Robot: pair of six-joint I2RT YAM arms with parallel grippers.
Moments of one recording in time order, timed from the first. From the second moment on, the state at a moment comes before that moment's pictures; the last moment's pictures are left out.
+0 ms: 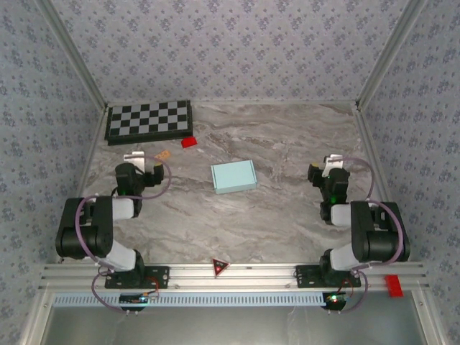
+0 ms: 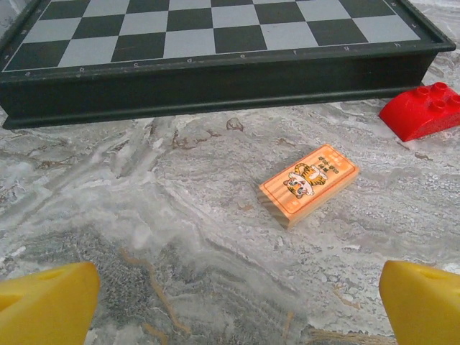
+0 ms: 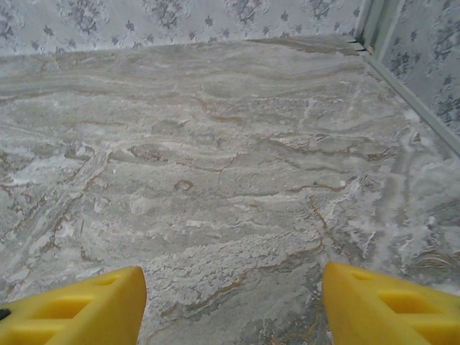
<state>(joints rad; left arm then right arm) 0.03 1.50 0.38 0.69 0.02 0.01 -0.04 1.46 0.29 0.82 0.07 0.02</state>
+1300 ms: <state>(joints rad) 0.02 1.53 0.39 0.72 -0.04 -0.02 -0.02 1.52 0.35 0.80 0.13 0.00</state>
